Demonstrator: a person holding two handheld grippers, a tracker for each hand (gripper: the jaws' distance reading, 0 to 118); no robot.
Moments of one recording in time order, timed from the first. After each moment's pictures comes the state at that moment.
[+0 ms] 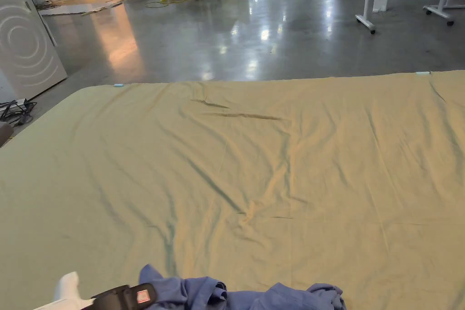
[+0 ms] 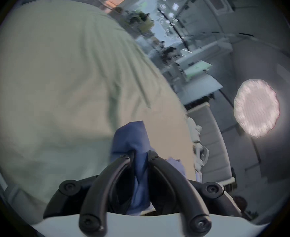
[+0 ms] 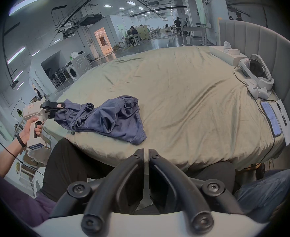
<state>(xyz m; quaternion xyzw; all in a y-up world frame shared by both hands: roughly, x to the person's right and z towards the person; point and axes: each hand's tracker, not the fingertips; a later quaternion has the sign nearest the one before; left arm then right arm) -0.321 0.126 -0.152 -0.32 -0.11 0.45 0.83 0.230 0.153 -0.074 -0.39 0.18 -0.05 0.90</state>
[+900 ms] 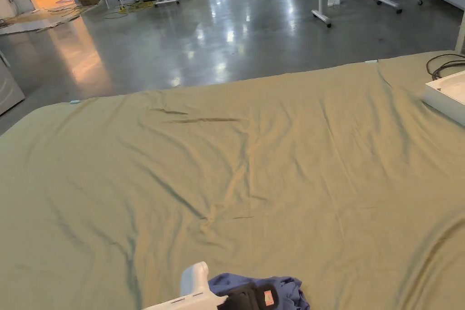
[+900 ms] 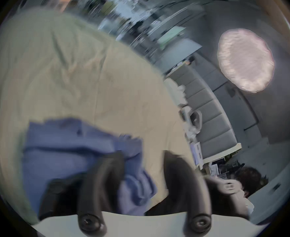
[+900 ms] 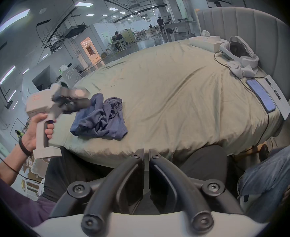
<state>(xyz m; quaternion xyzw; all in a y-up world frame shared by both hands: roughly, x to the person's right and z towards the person) -0.123 0.095 -0.240 -0.42 -0.20 0.36 0.81 0.272 0.137 -0.056 -0.39 0.13 -0.11 0.90</state>
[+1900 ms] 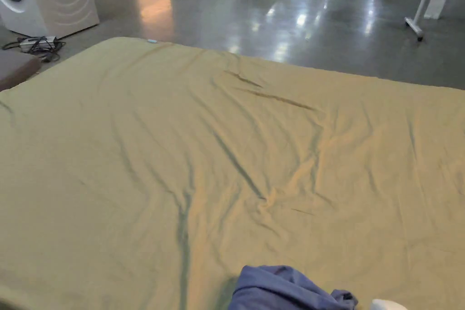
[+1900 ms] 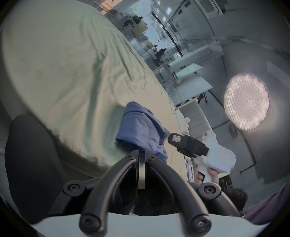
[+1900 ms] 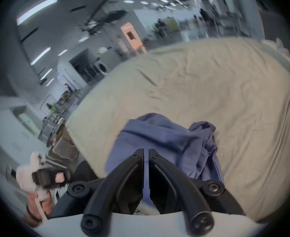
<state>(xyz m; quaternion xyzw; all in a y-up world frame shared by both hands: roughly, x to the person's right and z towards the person) -0.247 0.094 -0.023 -0.27 -0.08 0.48 0.83 0.083 0.110 -0.237 -0.45 0.30 -0.11 0.84</state>
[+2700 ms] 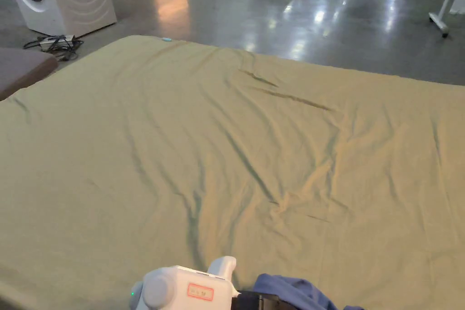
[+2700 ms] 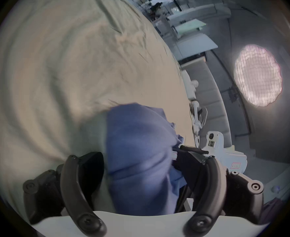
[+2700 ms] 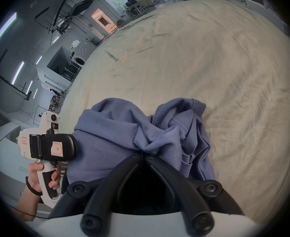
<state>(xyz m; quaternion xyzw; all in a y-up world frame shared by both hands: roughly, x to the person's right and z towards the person) -0.220 0.042 -0.257 -0.48 -0.22 0.40 0.75 0.098 0.053 -0.273 -0.52 0.26 -0.14 0.80</state>
